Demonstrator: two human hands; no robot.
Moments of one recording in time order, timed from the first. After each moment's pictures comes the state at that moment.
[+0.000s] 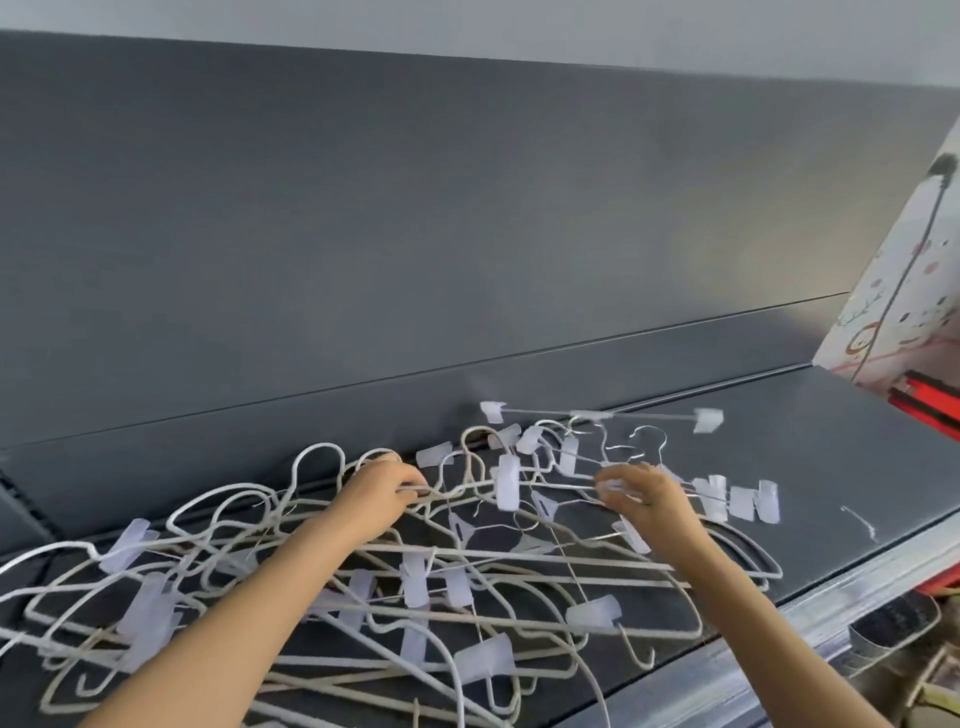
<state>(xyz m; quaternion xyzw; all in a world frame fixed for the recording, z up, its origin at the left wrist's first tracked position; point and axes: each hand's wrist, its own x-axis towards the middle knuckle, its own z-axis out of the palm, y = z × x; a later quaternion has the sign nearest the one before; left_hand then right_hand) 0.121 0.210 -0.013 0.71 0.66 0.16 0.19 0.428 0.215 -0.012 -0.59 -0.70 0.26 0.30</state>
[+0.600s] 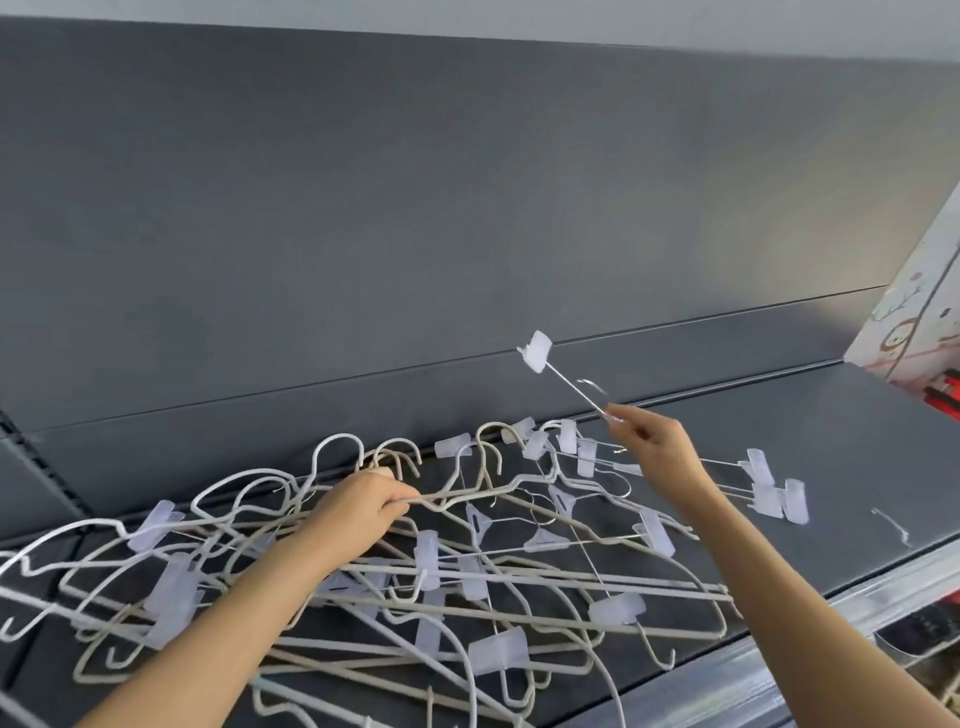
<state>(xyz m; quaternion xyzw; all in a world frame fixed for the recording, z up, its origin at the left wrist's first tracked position) 0.097 0.175 -0.013 0.72 0.65 0.16 0.18 0.406 0.246 0.018 -0.58 -0.65 0.31 0.38</state>
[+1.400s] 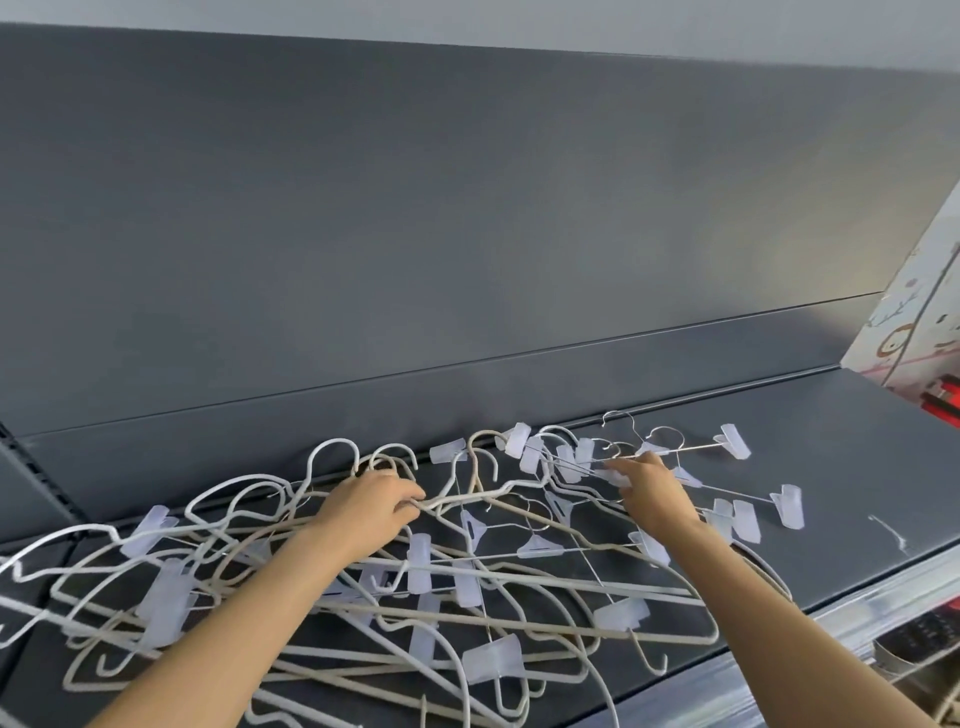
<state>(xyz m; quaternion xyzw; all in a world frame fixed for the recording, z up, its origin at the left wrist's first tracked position) 0.111 0.184 -0.005 0.73 0.67 0.06 0.13 0.422 0.264 -0.041 -0.68 -0.71 0.16 0.12</state>
